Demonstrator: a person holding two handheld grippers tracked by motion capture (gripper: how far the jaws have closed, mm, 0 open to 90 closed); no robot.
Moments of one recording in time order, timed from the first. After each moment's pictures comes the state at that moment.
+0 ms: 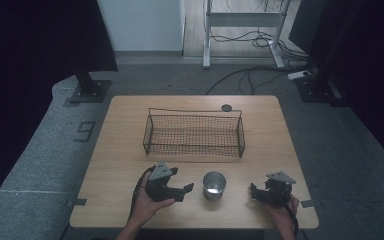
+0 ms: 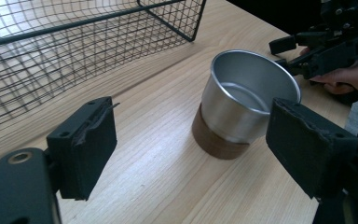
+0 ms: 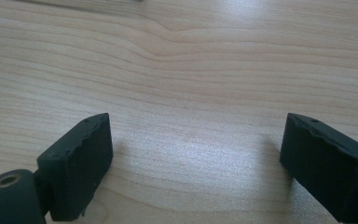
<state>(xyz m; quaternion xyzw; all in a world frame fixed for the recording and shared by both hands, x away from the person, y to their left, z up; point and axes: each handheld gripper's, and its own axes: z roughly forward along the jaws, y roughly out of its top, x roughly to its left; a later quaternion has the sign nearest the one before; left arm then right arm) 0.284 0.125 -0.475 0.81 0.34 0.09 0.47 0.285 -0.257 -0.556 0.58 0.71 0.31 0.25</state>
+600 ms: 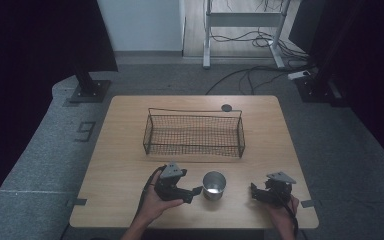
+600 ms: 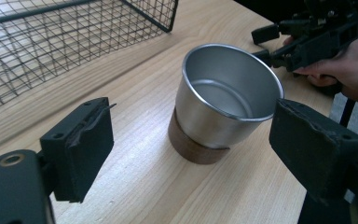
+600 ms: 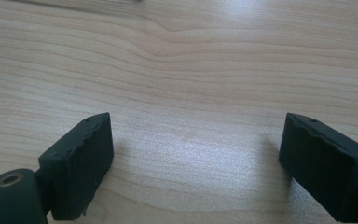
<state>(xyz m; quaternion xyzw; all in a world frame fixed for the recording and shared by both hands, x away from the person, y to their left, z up) 0.290 0.100 -0.481 0.83 0.32 0.06 0.46 0.285 -0.257 -0.556 0.59 0.70 0.31 0.25</state>
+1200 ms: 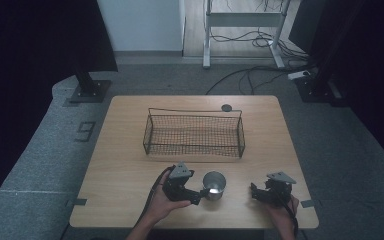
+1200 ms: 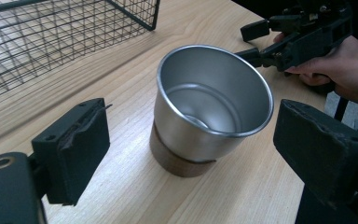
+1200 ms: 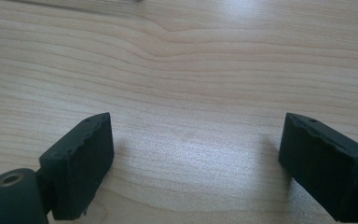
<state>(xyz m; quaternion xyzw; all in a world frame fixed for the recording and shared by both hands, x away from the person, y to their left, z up) 0.292 0.078 -0.485 0.84 0.30 0.04 0.46 0.285 -0.257 -0.556 0.59 0.70 0.31 0.25</state>
